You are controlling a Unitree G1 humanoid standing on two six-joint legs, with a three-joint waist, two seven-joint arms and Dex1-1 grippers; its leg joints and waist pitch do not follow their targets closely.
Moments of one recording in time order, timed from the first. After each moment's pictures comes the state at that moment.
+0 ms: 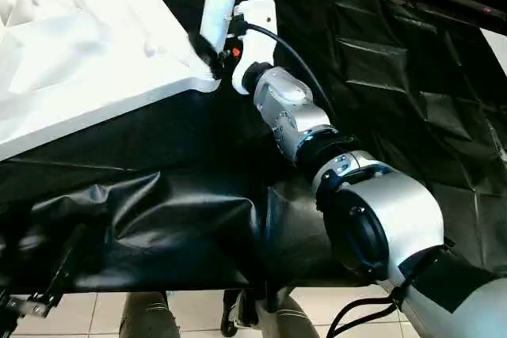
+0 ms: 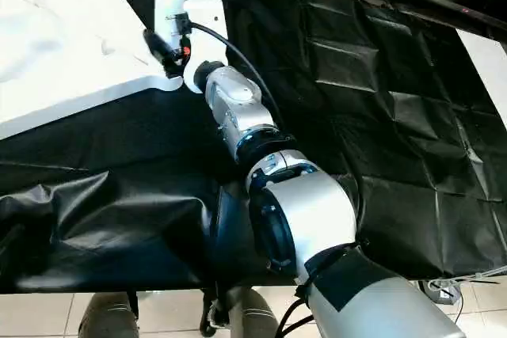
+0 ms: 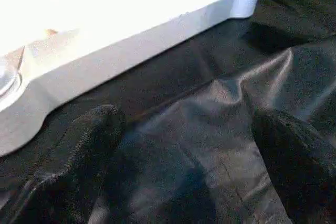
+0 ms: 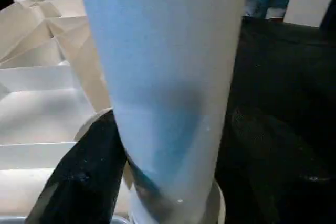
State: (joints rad) left arm 0.83 0.33 0.51 -0.72 -0.38 -0.09 -0.42; right arm -1.34 0.16 -0.19 1.35 0.14 -0.24 0.35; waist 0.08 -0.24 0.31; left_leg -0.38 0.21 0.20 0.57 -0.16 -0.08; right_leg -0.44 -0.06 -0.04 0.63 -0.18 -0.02
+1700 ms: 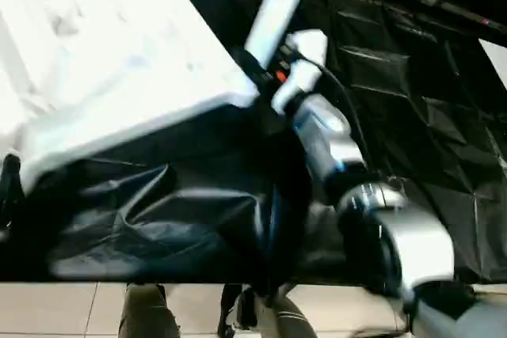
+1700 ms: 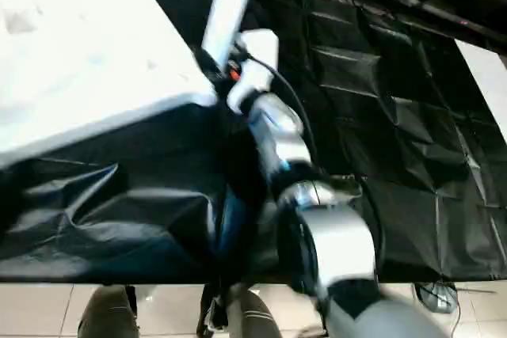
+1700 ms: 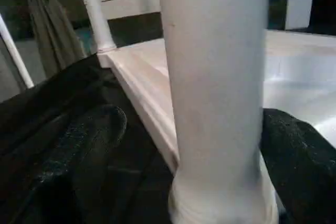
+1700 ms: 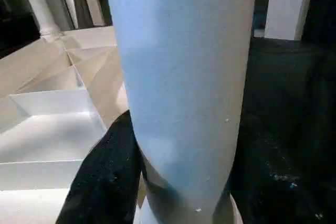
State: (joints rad) left arm 0.46 0.29 0.58 -0.70 -0.20 -0.01 -0.14; right arm -0.98 0.09 -0.26 1.03 0.20 -0.28 0.62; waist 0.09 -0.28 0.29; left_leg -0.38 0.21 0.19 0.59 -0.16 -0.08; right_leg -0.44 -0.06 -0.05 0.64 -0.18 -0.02
